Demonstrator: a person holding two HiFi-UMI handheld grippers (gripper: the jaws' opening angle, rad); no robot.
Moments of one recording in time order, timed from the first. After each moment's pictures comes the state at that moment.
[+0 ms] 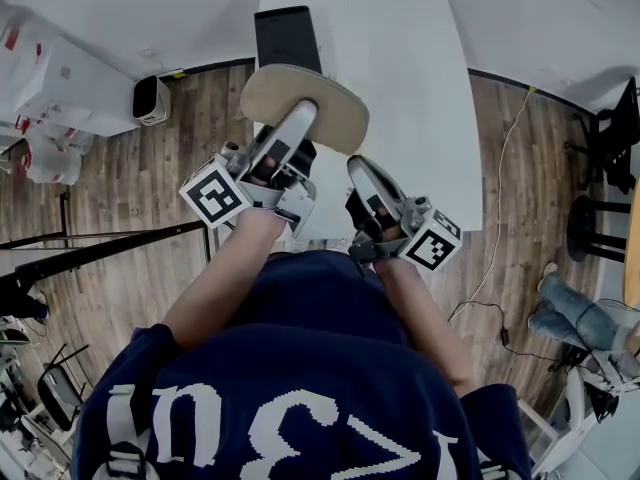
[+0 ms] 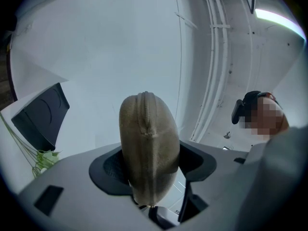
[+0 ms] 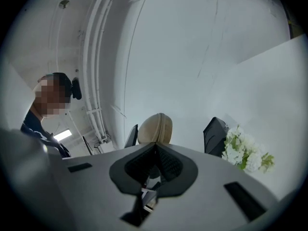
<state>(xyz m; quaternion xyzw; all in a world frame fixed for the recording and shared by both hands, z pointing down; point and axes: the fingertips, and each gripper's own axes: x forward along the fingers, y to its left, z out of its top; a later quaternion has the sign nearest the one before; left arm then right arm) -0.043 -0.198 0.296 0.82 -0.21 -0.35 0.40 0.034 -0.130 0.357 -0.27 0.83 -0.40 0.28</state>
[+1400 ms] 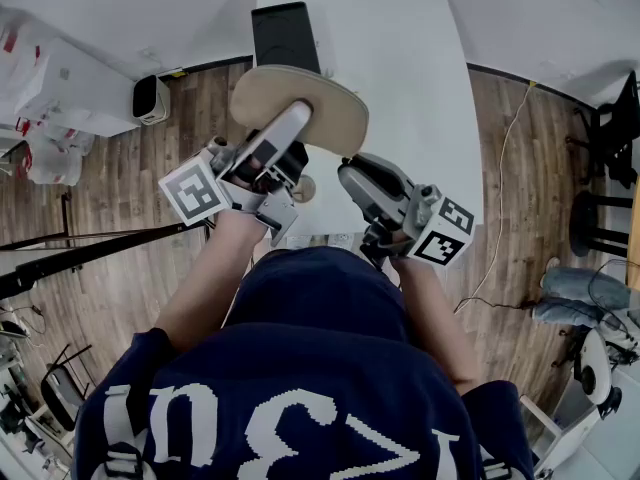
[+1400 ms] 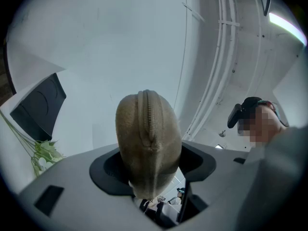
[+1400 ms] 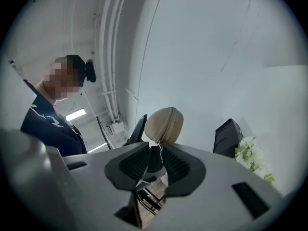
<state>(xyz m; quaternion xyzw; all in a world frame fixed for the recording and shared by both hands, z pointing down) -0.042 -0.183 0.285 0.83 -0.16 -0.31 0.43 0.021 -0.112 0.335 -0.21 0.90 -0.32 0.19</state>
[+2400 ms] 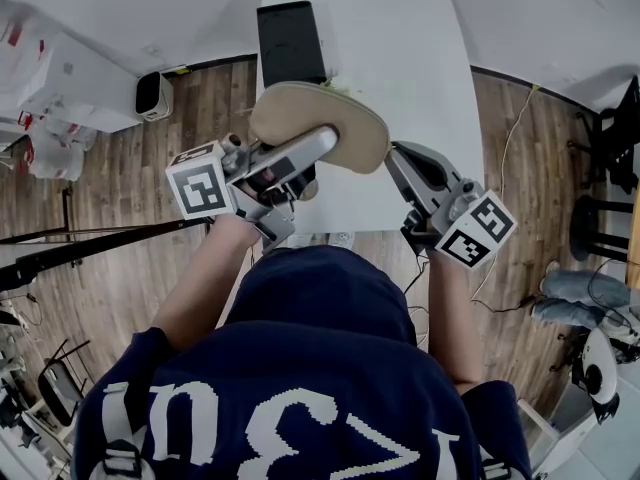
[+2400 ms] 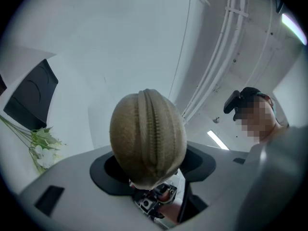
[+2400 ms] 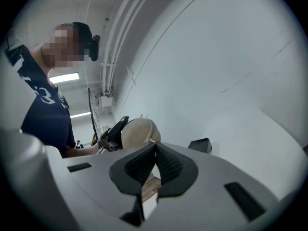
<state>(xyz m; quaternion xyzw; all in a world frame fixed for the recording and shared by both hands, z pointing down) -0.010 -0.152 0.283 0.87 -0.10 -0.21 0.44 0.075 -0.128 0.329 -0.30 0.93 -0.20 0.05</state>
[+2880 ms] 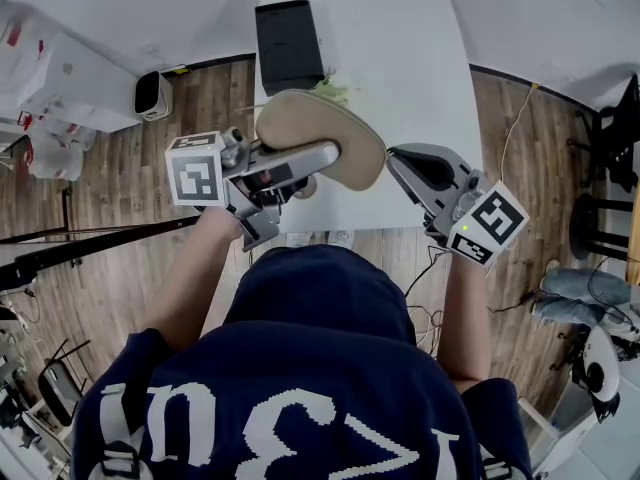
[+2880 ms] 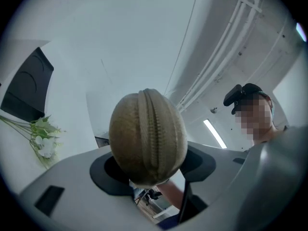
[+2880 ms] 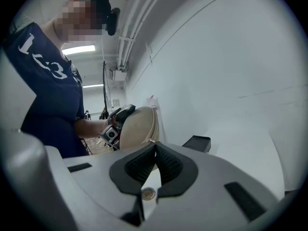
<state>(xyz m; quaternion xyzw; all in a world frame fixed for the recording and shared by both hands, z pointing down) 0.000 -0.133 0.294 0.88 -0.04 -0.13 0.46 0.072 -0.115 0.335 -0.24 0.96 -0.10 -0.09</state>
